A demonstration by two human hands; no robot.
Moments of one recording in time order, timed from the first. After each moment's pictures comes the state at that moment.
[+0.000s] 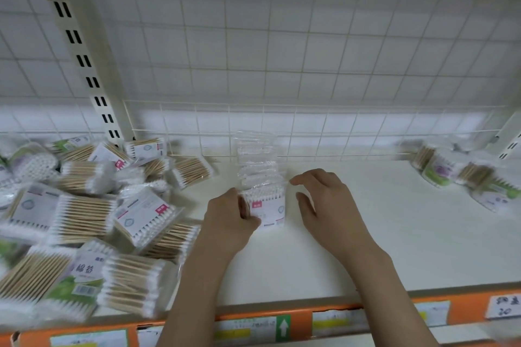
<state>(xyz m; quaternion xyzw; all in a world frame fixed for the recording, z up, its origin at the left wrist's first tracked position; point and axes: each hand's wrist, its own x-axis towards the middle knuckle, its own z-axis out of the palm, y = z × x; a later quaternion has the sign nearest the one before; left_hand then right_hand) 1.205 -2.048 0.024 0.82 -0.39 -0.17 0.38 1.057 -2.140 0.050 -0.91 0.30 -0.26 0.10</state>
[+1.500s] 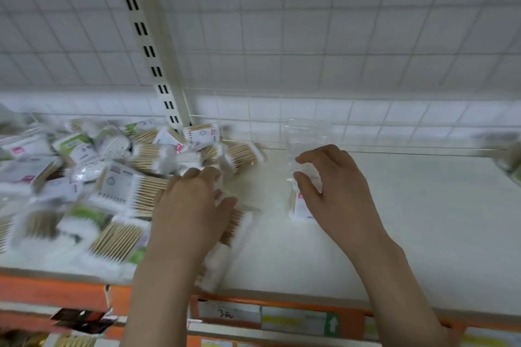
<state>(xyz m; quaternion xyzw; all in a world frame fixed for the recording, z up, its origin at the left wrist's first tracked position) 1.244 -1.956 0.082 0.92 -0.35 0.05 0.18 1.115 -2.103 0.072 -0.90 0.25 -0.31 0.17</state>
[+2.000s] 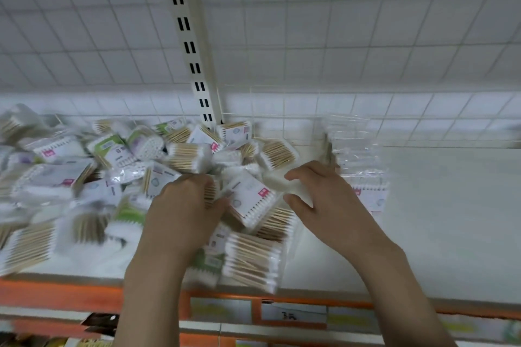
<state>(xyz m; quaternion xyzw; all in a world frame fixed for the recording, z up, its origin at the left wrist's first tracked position) 1.317 -1.903 0.077 0.91 -0.36 -0.03 0.20 1.172 -2.054 0.057 -0.93 0.21 -0.21 0.20</state>
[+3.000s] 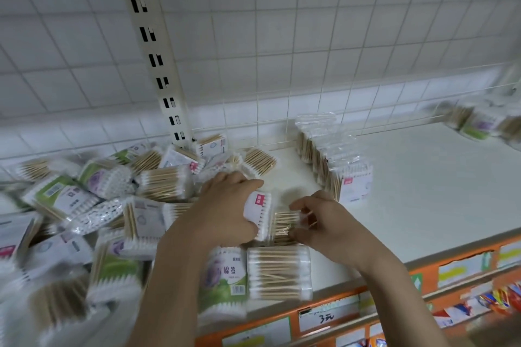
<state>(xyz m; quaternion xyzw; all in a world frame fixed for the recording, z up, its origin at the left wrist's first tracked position) 1.360 -1.954 0.057 0.74 -0.65 -0.14 0.10 1.175 -2.025 0.026 -0.84 0.40 -0.12 0.35</state>
